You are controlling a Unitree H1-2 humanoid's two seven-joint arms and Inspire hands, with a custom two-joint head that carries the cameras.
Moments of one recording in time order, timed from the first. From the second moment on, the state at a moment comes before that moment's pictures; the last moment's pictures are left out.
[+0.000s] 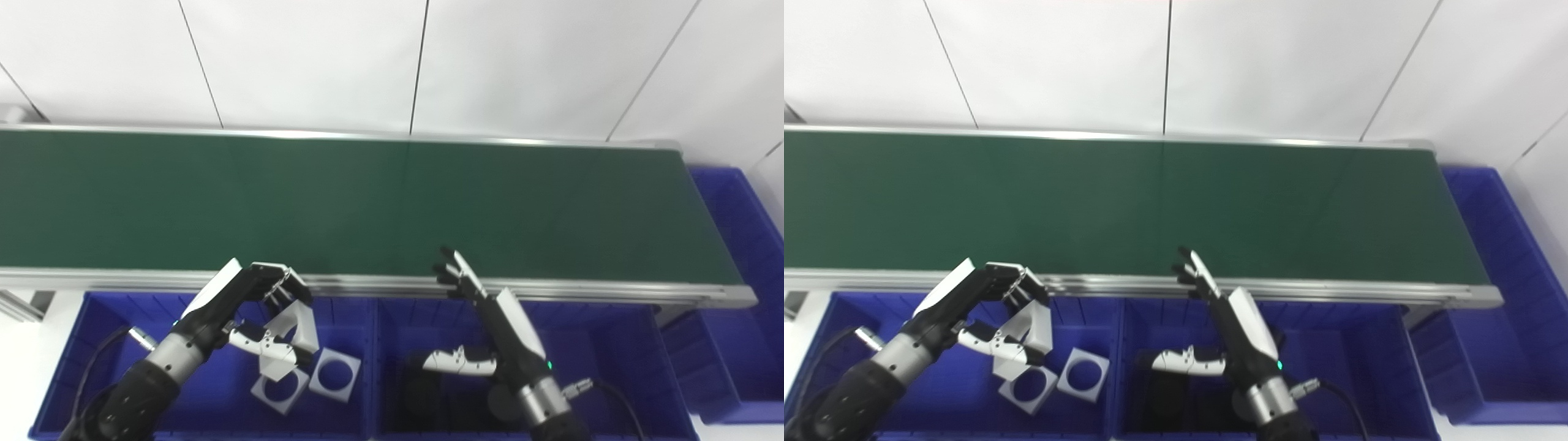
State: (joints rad) left arm 0.13 0.34 -0.22 -0.24 0.27 0.08 -0.36; right arm 0.29 -0.11 0.24 -0.31 -0.44 0.00 0.13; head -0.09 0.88
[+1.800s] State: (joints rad) left arm 0.22 0.21 -0.15 0.02 0.08 -0.39 -0.23; right arm 0.34 -0.19 0.28 -0.36 -0.45 0.18 0.20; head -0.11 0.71
